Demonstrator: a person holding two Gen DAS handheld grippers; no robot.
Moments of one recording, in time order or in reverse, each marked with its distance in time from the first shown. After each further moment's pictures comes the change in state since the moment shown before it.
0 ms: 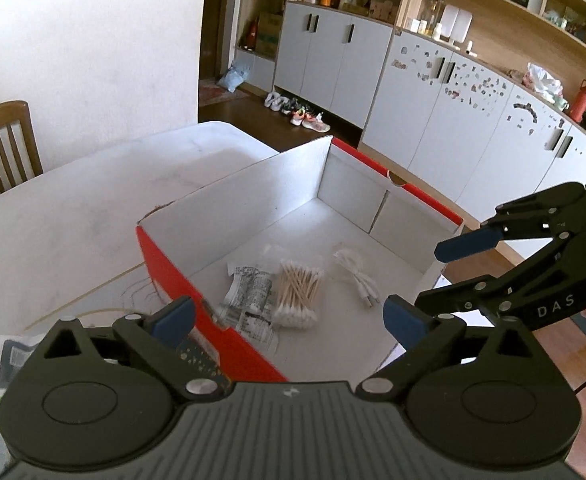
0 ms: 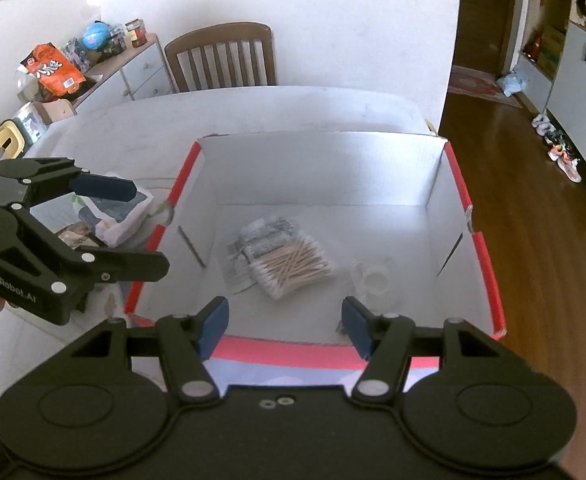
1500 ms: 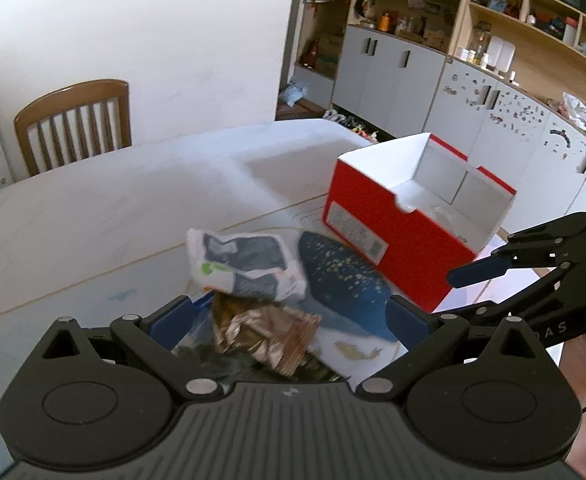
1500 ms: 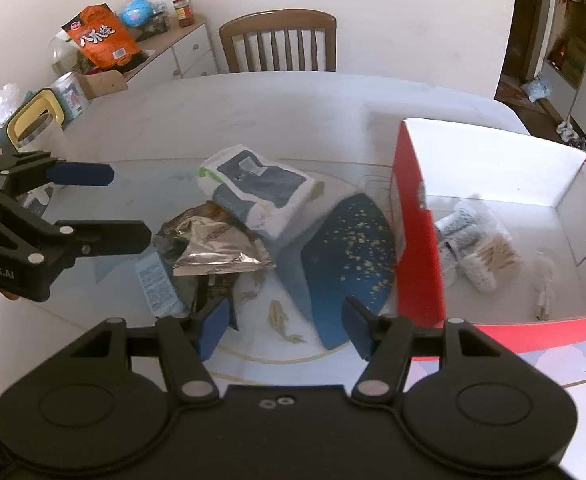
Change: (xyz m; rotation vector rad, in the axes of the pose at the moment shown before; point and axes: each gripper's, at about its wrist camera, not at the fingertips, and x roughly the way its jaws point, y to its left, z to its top) left arm -0.128 0.138 -0.113 -0.086 -0.069 0.120; right arm 0.049 0.200 -0.008 -0.031 0.000 0.003
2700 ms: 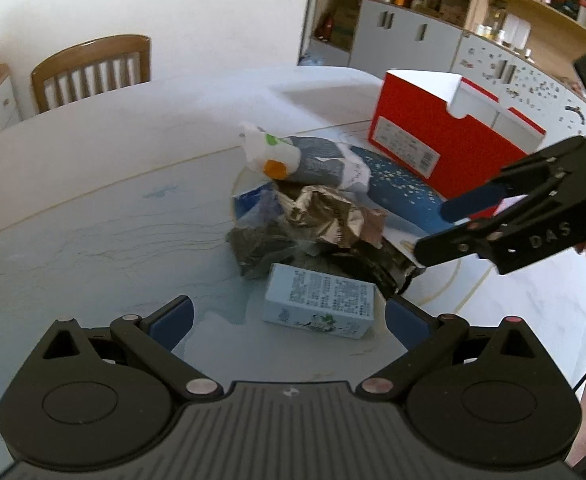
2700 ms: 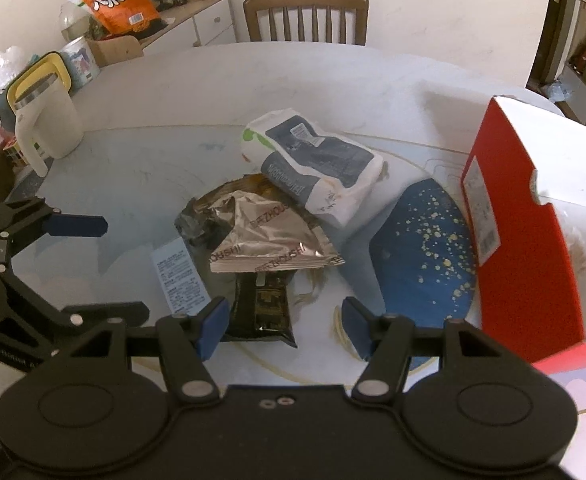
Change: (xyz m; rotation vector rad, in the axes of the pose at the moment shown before) left arm 0.022 0.047 -0.088 0.001 0.061 0.014; right arm 0.067 0.047 -0.002 -0.017 0.042 0.002
